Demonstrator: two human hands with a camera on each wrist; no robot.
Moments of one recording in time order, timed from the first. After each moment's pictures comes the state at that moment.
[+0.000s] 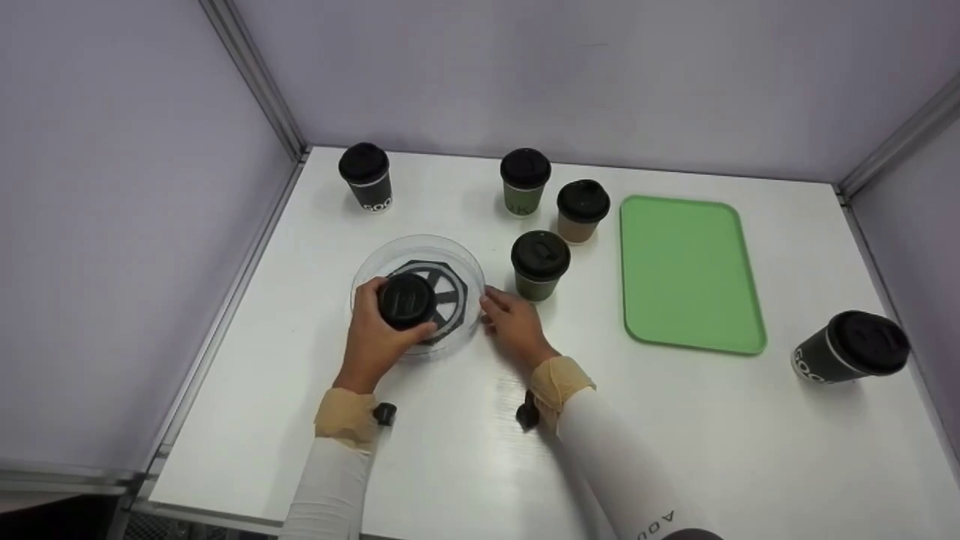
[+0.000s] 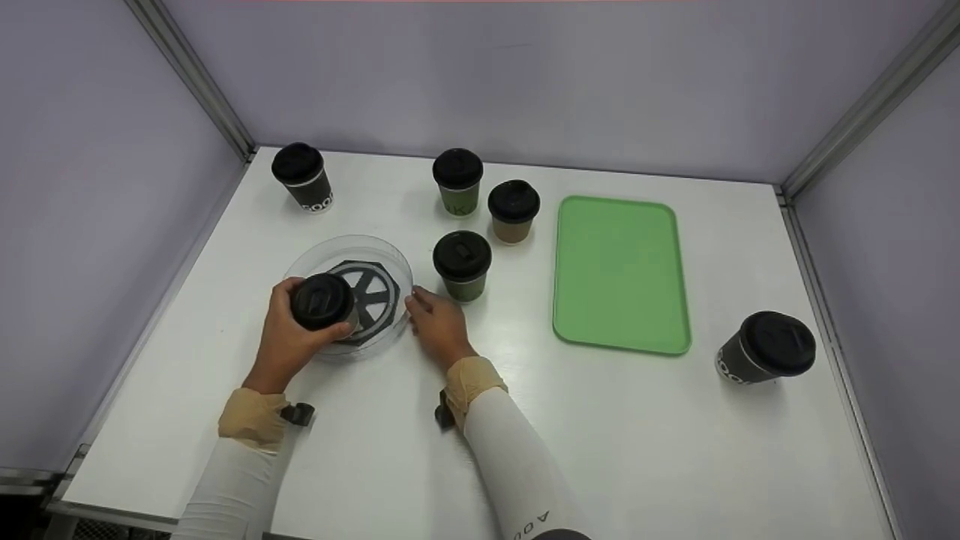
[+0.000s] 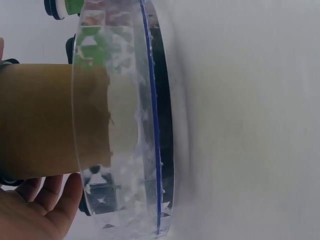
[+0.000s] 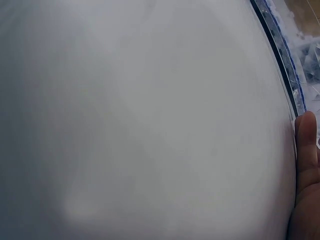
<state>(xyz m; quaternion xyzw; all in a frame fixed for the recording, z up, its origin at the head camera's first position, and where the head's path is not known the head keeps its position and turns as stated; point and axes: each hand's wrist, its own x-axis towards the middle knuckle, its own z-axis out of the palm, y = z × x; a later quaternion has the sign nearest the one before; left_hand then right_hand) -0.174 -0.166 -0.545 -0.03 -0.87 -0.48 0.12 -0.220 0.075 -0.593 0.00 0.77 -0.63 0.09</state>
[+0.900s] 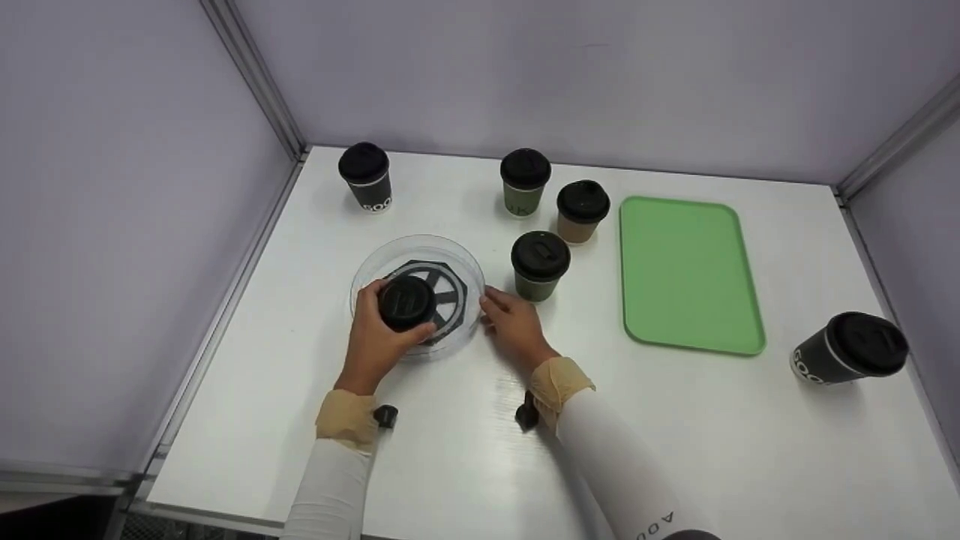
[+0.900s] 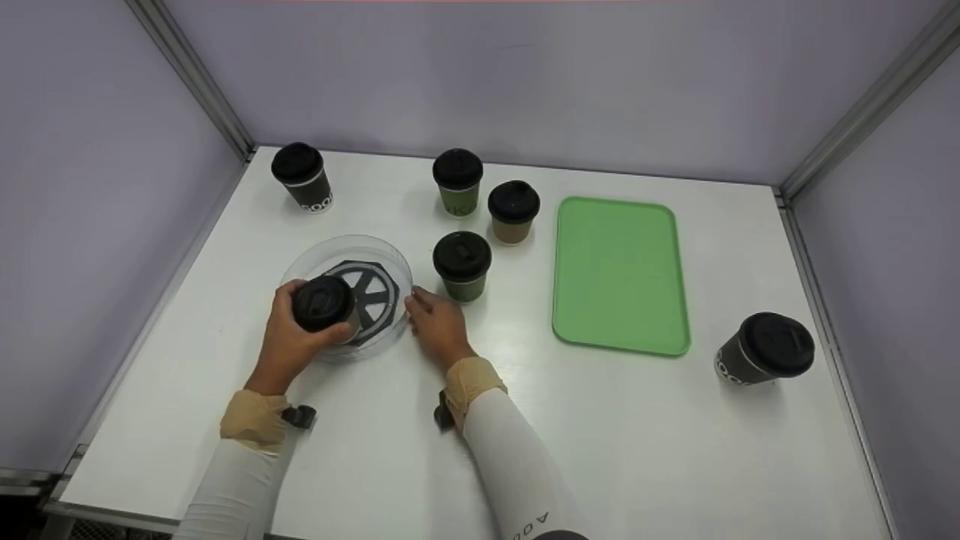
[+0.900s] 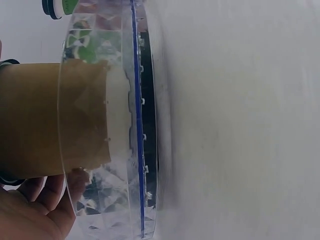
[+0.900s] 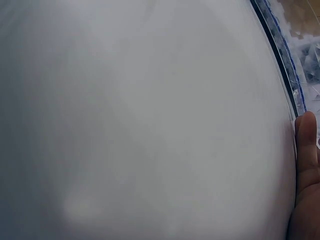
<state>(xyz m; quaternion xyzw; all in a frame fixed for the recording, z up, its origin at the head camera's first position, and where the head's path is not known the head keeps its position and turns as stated) -0.174 -0.166 -0.551 -0.02 -0.86 -0.49 0.11 -0.220 0.075 -0.592 -0.01 0.78 -0.62 0.08</state>
